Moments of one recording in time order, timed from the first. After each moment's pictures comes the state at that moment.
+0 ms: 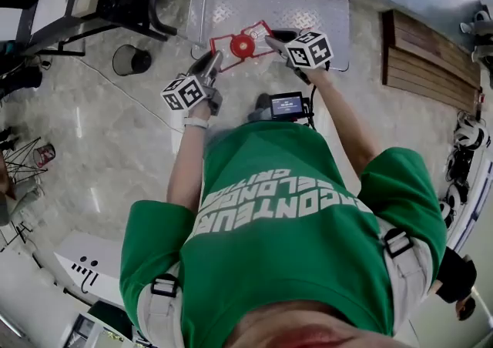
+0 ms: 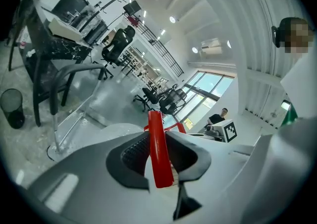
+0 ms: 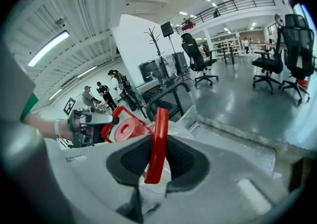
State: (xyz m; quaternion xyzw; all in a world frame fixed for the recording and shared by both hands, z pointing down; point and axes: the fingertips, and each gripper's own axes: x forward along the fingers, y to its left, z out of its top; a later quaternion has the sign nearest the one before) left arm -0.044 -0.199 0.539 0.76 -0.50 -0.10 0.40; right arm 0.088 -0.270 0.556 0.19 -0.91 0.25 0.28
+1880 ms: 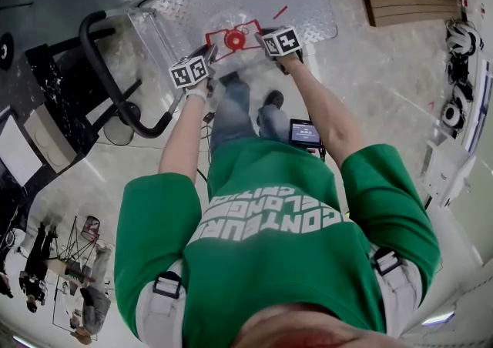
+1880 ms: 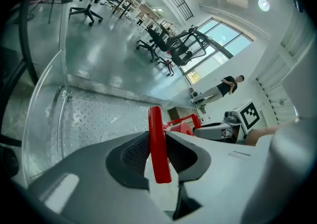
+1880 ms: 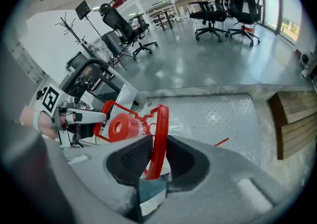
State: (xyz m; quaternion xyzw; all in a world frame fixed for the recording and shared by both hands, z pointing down) left arm -0.027 -0.475 0.811 0.75 -0.34 0.17 0.54; right arm 0.132 -0.468 0.817 0.40 -0.70 0.46 0.38
